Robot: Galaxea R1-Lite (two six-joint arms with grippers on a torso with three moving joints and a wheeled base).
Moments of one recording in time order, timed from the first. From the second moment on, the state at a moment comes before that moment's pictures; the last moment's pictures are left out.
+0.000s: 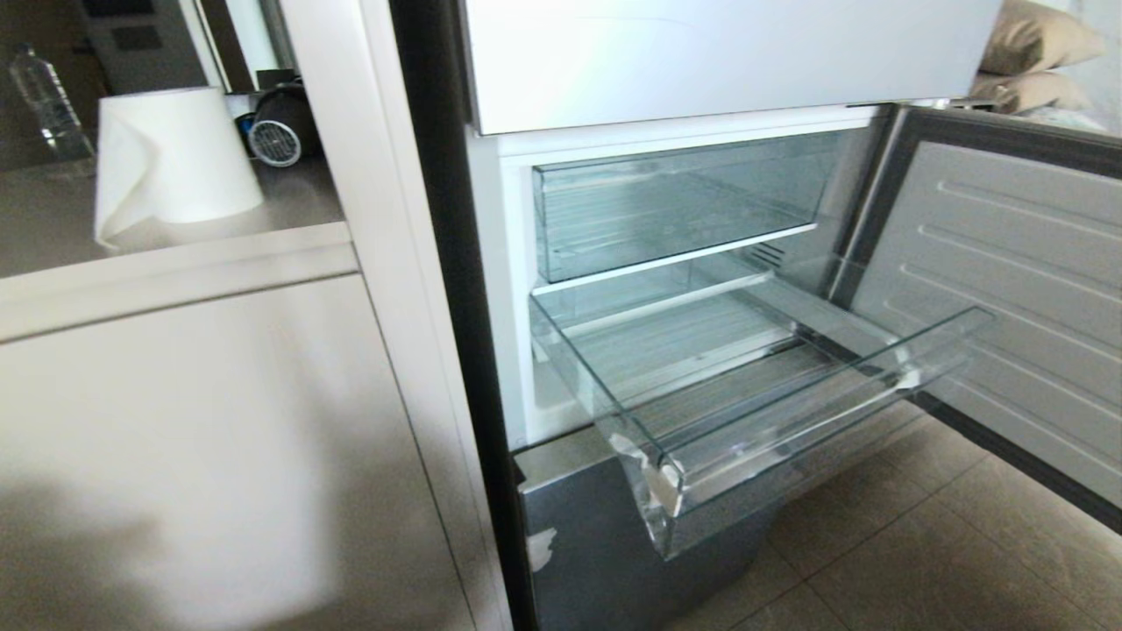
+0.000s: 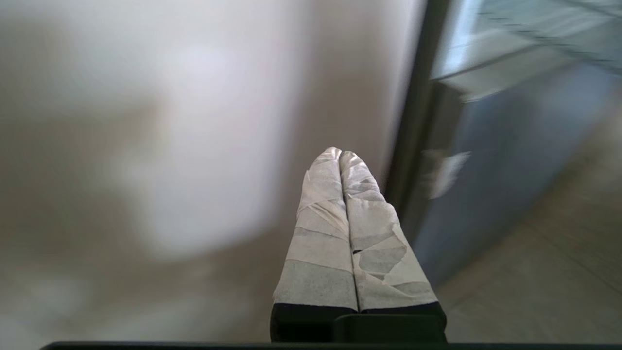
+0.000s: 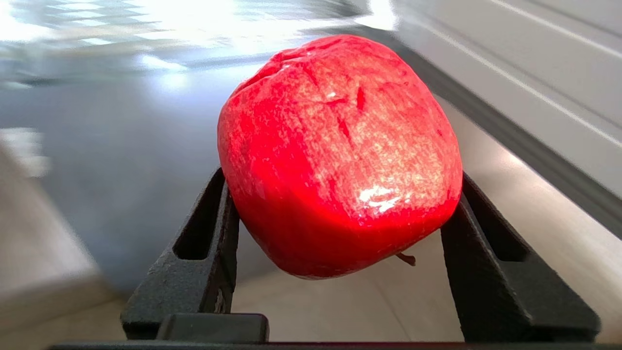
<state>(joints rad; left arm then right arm) 0.00 0.00 0.00 0.00 0.00 0.00 0.00 0.00 0.00 0.01 0.03 -0.10</state>
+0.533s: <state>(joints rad) 0.00 0.00 0.00 0.00 0.00 0.00 0.00 0.00 0.00 0.01 0.02 -0.09</state>
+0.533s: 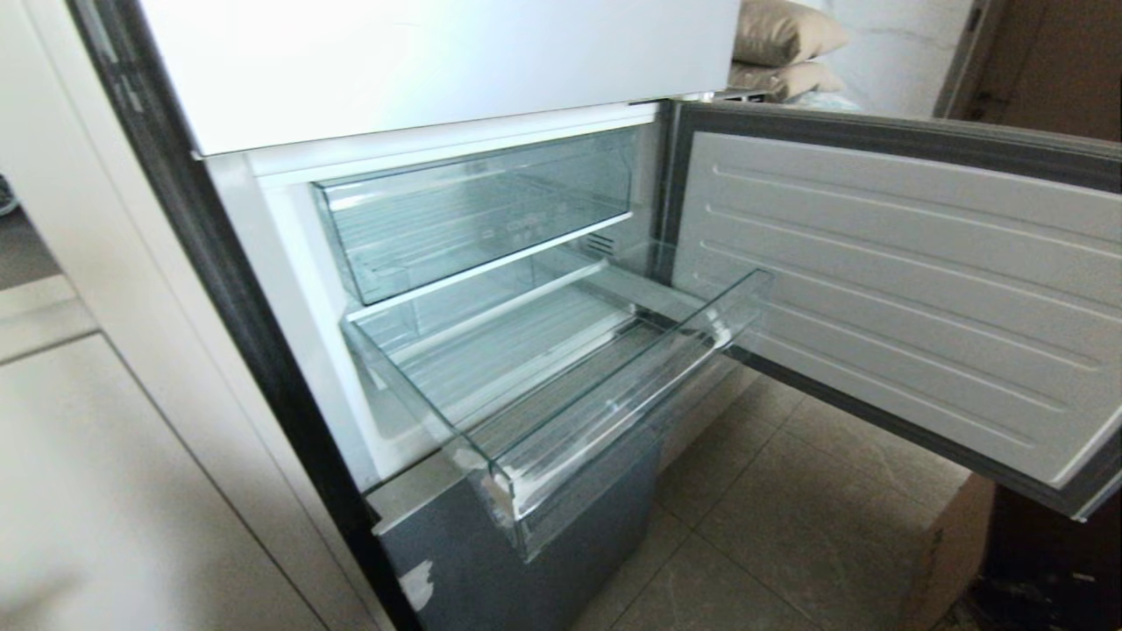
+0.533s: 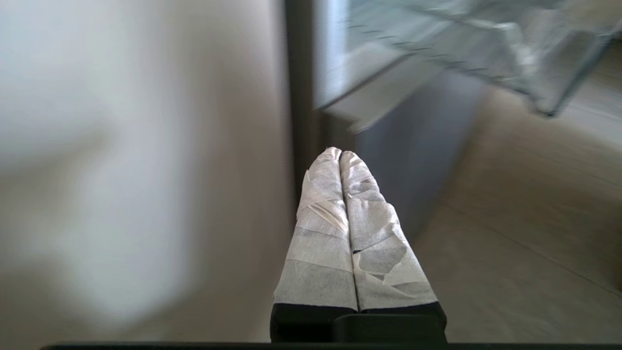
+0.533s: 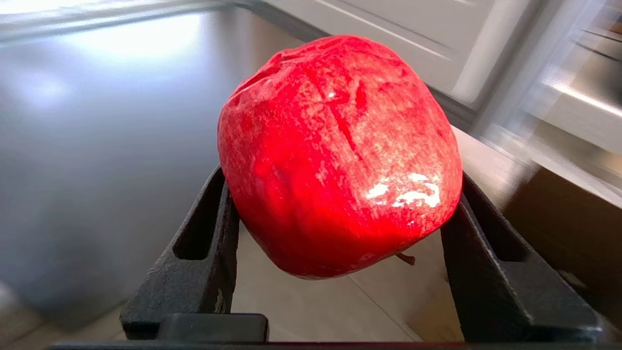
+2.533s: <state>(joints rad) 0.00 0.00 0.00 0.00 0.00 0.00 -0.79 1.07 -0.69 0.09 0.11 0.73</state>
